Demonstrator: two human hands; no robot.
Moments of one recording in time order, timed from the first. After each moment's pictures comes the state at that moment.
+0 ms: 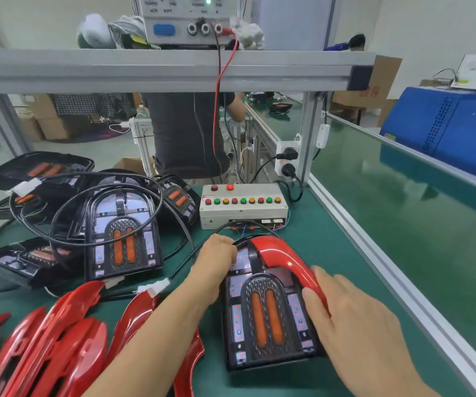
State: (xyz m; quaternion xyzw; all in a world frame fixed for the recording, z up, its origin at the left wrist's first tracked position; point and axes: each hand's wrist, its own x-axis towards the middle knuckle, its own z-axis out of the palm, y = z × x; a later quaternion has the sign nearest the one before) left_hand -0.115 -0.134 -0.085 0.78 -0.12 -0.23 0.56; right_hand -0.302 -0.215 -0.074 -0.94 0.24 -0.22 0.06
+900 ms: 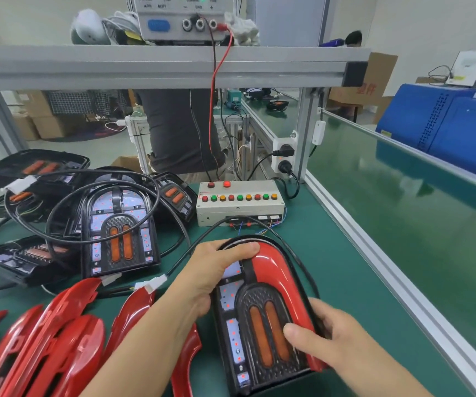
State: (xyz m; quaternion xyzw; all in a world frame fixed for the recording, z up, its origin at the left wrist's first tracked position) left_hand -0.143 -0.107 -0.069 0.62 -0.15 -0.35 0.68; right_hand -0.314 -0.227 -0.104 -0.73 0.16 -0.03 0.67
